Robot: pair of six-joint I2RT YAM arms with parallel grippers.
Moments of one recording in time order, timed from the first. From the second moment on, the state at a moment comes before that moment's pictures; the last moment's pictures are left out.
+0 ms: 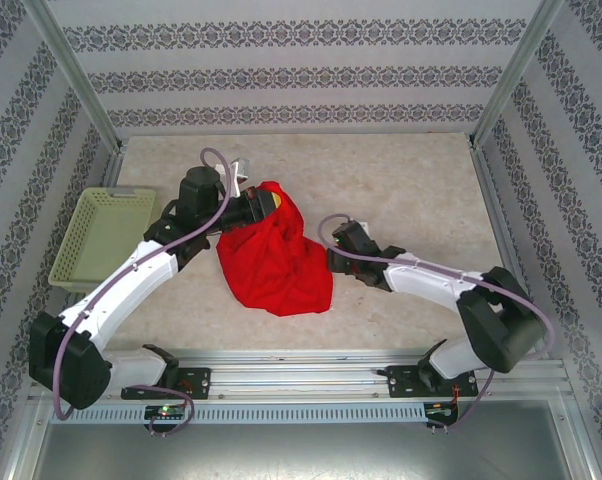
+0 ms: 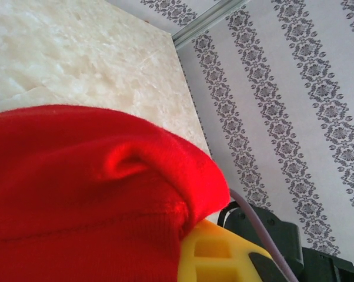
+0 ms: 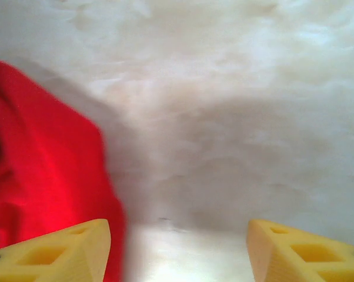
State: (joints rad) left arm -0.43 1.25 1.04 -0.16 0.46 -0.78; right arm 0.64 1.44 0.73 -0.25 0.22 0.58
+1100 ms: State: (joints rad) left arm -0.34 1.10 1.02 -0.16 0.58 -0.85; right arm 0.62 1.46 0.76 0.07 -0.06 0.52
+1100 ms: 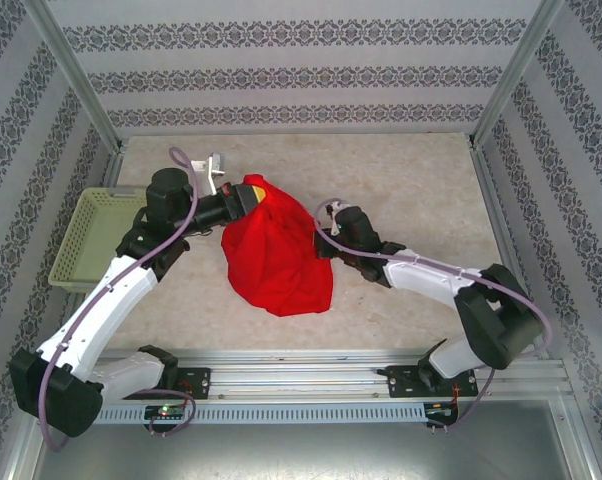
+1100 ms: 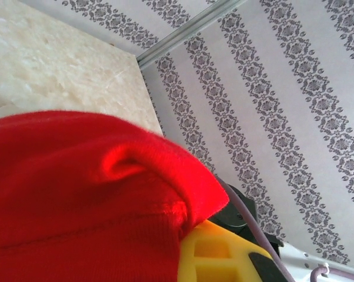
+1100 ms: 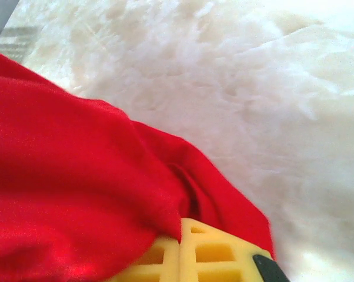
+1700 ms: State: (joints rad) left arm -0.27 1.28 0.89 -0.20 0.58 -0.78; right arm 0.76 1.32 0.65 -0.07 -0.02 0.47
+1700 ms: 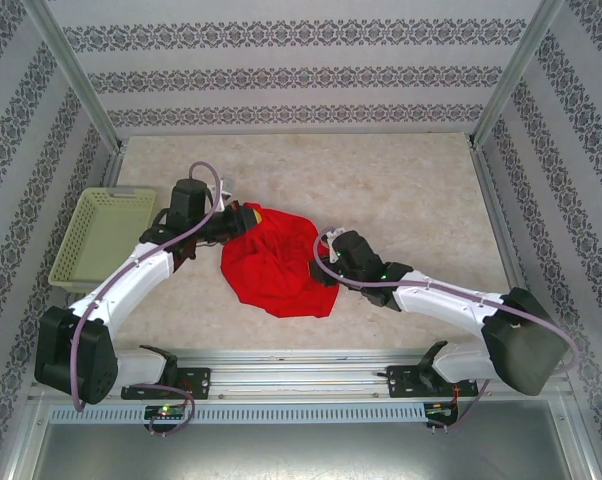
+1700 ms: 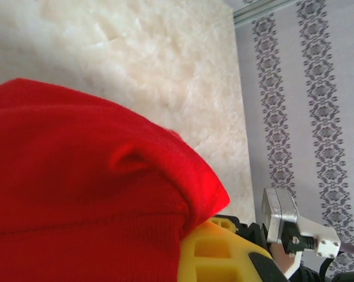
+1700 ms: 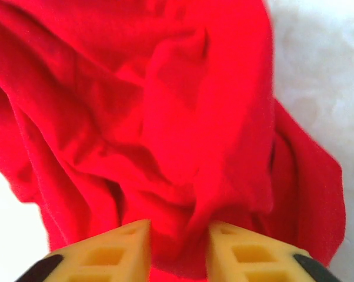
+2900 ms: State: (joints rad) left arm -0.27 1.22 0.88 -0.21 0.61 -0.74; right arm 0.75 1.71 1.04 -0.17 0.12 0.37
